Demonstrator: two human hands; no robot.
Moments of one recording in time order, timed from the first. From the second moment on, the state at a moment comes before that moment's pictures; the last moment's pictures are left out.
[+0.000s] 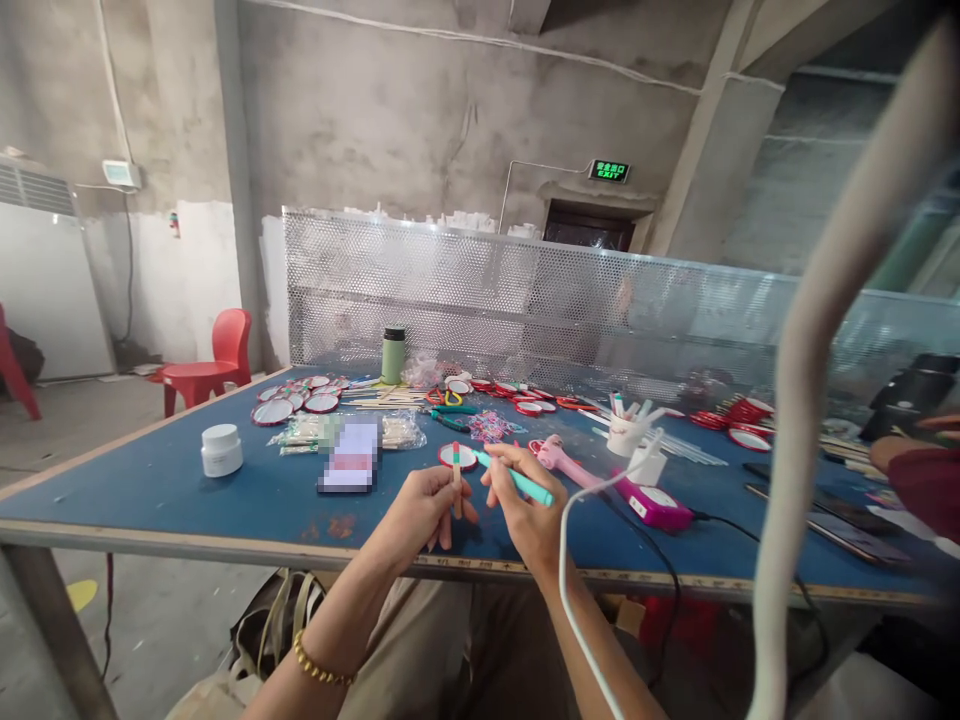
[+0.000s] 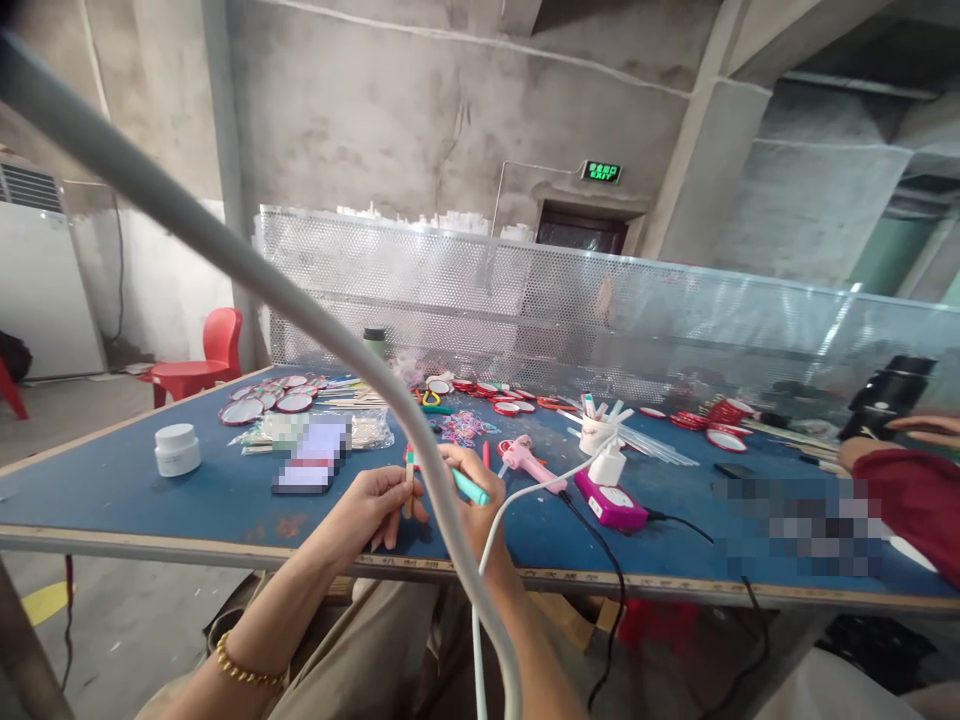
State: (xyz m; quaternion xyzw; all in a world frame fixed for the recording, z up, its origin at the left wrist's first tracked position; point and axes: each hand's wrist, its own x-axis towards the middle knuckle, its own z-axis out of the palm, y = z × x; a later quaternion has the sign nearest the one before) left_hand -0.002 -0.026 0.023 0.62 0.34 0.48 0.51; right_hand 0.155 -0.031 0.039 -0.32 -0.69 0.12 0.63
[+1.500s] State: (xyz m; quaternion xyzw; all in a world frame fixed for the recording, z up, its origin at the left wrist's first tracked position) left_hand -0.003 -0.033 0.020 0.68 0.38 0.47 0.42; right_hand 0.227 0.062 0.064 -0.52 -0.76 -0.10 0.37
